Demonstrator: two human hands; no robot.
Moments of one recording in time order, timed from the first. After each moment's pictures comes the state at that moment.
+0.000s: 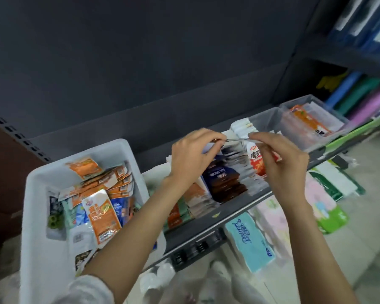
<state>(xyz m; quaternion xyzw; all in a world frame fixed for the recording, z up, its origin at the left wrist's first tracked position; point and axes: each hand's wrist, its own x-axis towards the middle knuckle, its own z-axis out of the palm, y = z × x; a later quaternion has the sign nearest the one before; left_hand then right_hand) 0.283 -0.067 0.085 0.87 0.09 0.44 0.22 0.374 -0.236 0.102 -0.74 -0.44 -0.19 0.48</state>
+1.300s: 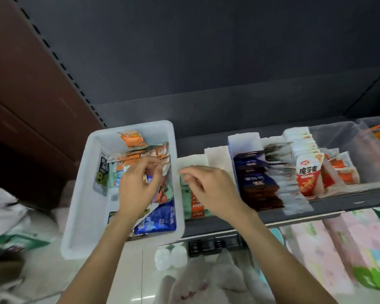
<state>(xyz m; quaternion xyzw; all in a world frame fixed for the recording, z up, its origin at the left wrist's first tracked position) 0.113 -0.037 0.047 0.81 0.43 0.35 0.20 0.279 -0.134 0.066 -0.65 -0.66 0.15 0.35</state>
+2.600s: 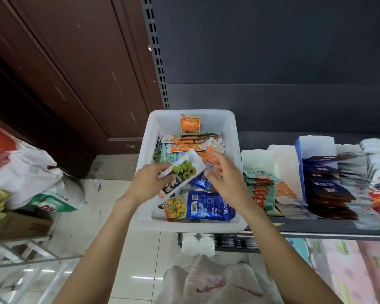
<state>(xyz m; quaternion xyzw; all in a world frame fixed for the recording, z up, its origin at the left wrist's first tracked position) -0.023 0.011 0.030 0.80 0.50 0.09 0.31 0.179 -0.069 0.019 -0.68 -0.56 0.31 0.36</state>
